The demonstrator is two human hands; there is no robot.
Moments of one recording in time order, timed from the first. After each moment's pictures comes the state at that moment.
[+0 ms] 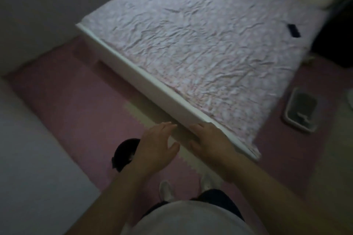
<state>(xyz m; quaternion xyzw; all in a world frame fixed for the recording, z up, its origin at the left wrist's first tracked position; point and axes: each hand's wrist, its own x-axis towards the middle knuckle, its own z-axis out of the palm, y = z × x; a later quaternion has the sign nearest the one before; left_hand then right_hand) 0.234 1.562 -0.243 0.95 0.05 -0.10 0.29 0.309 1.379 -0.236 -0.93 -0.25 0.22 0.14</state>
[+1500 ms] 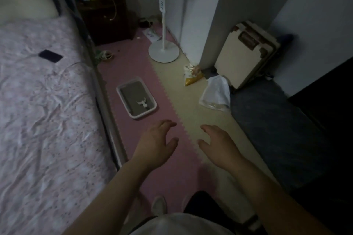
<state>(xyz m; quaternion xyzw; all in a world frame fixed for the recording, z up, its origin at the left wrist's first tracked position) 0.461 0.792 -0.229 0.81 -0.49 -0.22 0.24 0.288 0.654 -0.211 -0.84 0.42 0.06 0.33</state>
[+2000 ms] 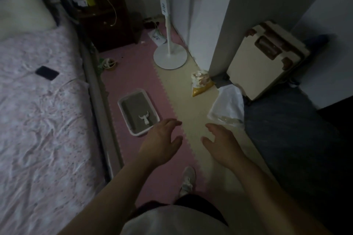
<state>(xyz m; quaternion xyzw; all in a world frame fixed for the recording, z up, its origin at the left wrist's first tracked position) 0.557 0.559 -0.252 0.82 -0.48 -0.24 0.20 0.391 0.417 -0.264 -0.81 0.43 0.06 0.39</state>
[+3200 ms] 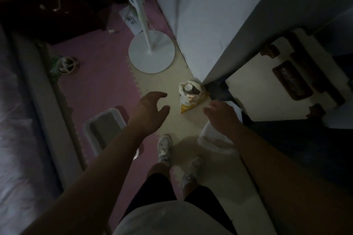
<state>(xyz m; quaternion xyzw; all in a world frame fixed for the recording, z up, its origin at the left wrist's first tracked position) 0.883 0.082 -0.361 0.84 -0.37 -0.33 0.23 0.711 -0.070 -0.370 -0.71 0.54 0.15 0.43</state>
